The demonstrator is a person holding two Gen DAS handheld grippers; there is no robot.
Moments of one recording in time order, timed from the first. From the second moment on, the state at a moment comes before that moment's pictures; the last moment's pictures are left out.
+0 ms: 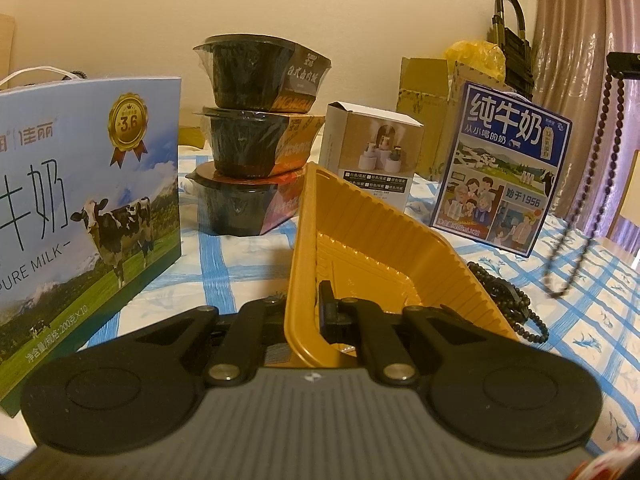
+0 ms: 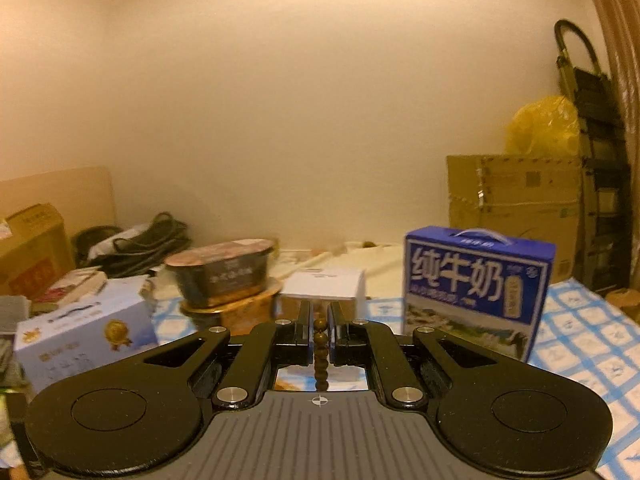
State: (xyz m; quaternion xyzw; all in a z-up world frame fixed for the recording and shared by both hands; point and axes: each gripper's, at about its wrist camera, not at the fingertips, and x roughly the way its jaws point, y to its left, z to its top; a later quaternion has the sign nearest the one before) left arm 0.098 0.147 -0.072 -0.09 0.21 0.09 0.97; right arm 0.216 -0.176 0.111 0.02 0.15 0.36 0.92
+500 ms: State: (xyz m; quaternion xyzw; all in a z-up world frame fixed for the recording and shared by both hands) left arm 0.098 0.147 -0.072 -0.10 0.21 0.09 0.97; right arm 0.210 -0.097 0.102 0.07 0.18 0.45 0.87
